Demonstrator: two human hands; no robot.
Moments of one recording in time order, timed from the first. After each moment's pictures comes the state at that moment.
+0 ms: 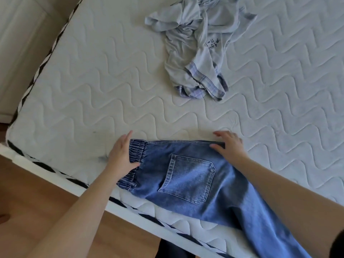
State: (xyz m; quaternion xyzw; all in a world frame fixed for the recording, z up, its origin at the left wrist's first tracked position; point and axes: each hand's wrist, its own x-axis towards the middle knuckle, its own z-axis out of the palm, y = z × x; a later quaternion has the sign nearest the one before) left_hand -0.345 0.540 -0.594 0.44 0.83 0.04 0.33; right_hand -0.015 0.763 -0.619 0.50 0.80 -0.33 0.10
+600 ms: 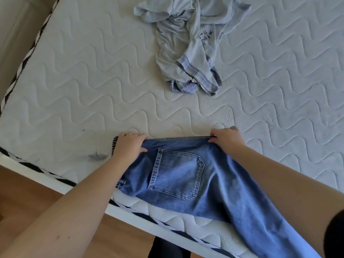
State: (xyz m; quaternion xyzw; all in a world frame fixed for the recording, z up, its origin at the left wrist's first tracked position) left_hand -0.323 0.601 -0.617 0.60 0.75 -0.15 0.23; right_hand -0.026 0.791 -0.612 0.41 0.85 -0.20 0.27
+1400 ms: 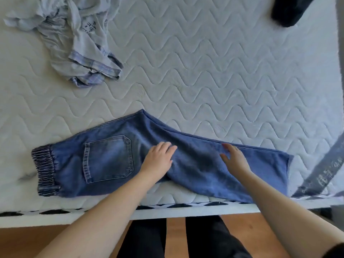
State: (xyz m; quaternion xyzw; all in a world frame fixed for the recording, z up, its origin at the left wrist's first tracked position) left_hand -0.001 0.609 -0.568 0.77 0.56 -0.06 0.30; right_hand 0.298 0.629 -0.566 0.74 0.56 -0.37 0.07
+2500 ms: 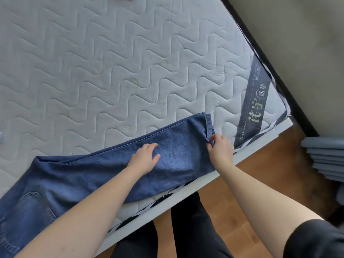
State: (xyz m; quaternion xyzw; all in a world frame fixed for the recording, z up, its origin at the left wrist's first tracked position) left_hand 0.275 0.626 -0.590 0.75 0.49 -0.21 0.39; right_hand 0.531 0.520 -0.584 0.90 0.35 -0.24 -0.04
